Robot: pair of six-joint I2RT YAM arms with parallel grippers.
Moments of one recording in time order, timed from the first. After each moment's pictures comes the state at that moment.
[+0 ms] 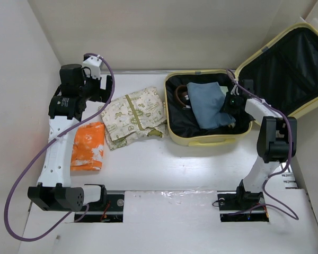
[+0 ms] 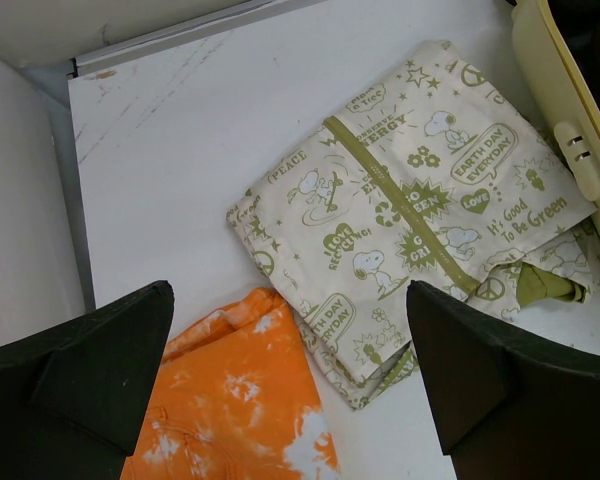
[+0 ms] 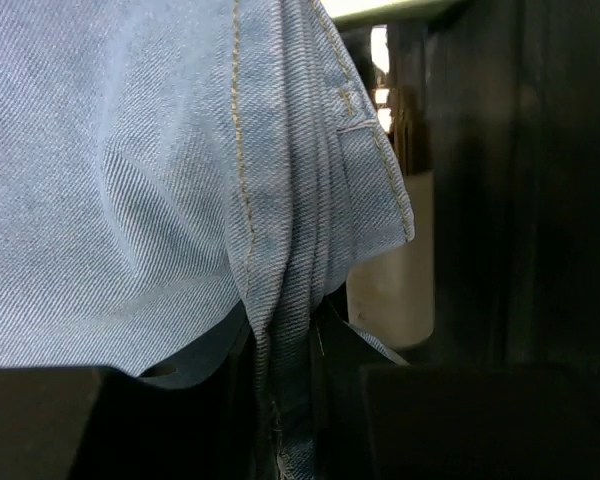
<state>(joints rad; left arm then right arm) -0.06 1.26 1.52 -0.76 0.11 0.19 -0.03 1.84 1.32 -0.41 -0.19 0.15</state>
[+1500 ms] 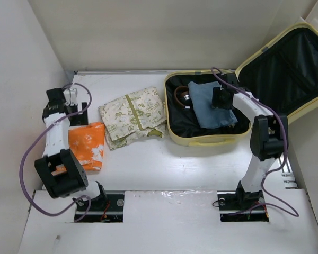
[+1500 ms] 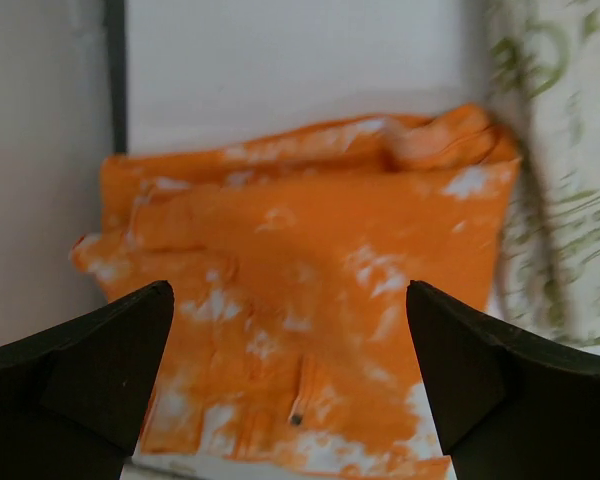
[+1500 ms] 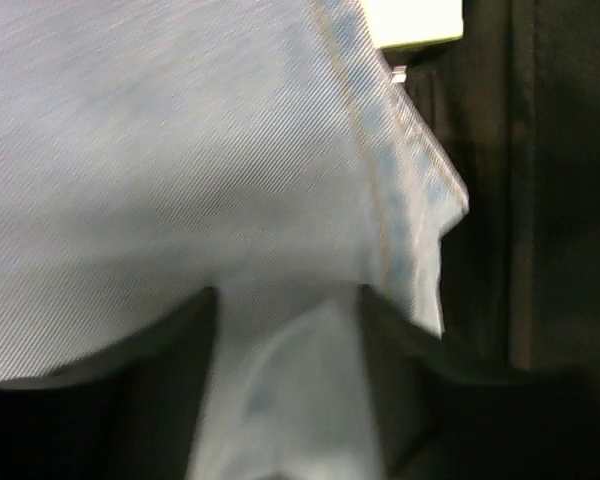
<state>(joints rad) 0.32 1.46 1.20 -0.69 0.05 0.24 0.11 1.90 1.44 -0.50 0.13 0.18</state>
